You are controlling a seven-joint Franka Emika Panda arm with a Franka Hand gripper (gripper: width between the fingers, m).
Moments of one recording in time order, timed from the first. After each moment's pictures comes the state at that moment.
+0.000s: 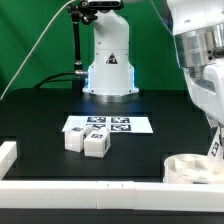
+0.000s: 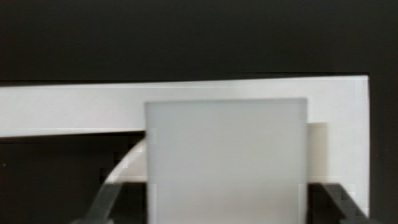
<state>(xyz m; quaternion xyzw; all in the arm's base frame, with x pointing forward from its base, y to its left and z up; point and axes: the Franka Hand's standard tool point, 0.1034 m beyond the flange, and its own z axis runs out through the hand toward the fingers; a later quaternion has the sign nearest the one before) 0.623 0.128 0.070 -0.66 0.73 0.04 0.13</state>
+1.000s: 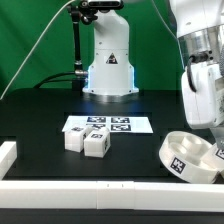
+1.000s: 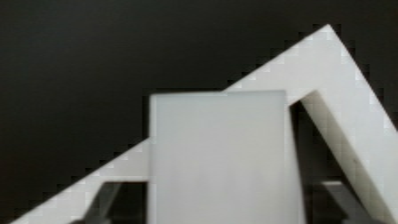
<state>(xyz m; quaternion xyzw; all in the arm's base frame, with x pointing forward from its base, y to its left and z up) 0.622 0.138 0.068 -0.46 0.87 0.05 0.15</state>
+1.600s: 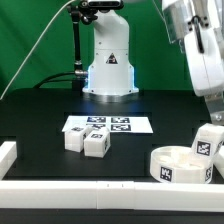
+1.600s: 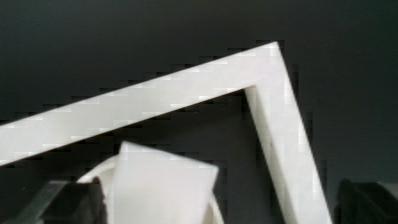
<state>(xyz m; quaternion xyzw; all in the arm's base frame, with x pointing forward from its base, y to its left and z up) 0.633 0.115 0.113 -0.57 0.81 0.04 0.17</state>
